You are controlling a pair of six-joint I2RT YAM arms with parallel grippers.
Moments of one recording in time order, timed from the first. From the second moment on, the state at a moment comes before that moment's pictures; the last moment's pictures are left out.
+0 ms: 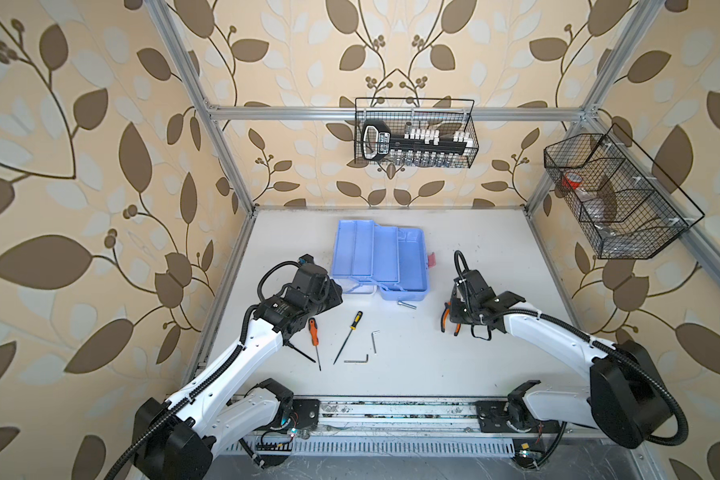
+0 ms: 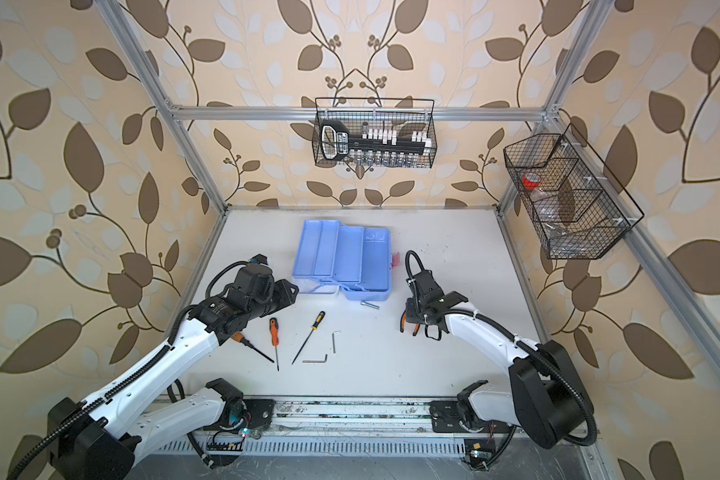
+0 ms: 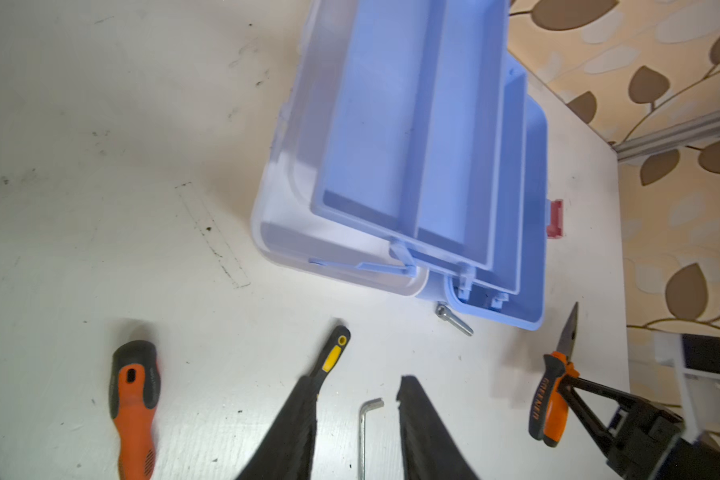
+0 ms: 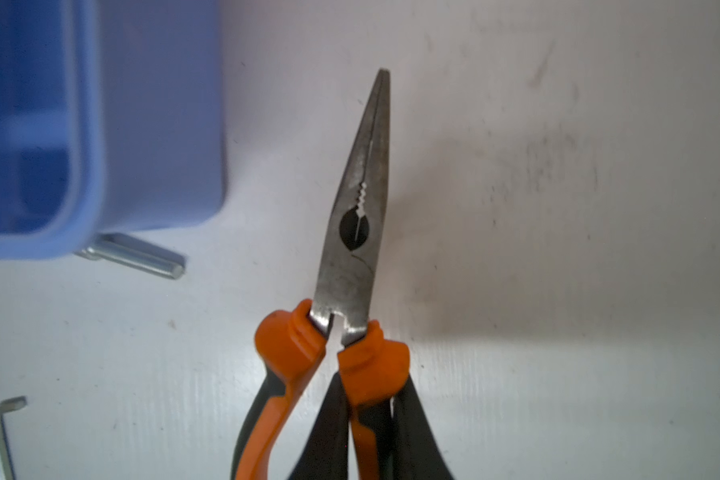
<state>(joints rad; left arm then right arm) -0.44 1.00 0.77 -0.54 -0.02 -0.82 0.45 1.32 0.76 -0.53 0.16 0.50</state>
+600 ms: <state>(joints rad) -0.36 1.03 0.74 -0.47 0.08 -0.90 0.51 1.71 1.42 -0.62 0.27 0.31</state>
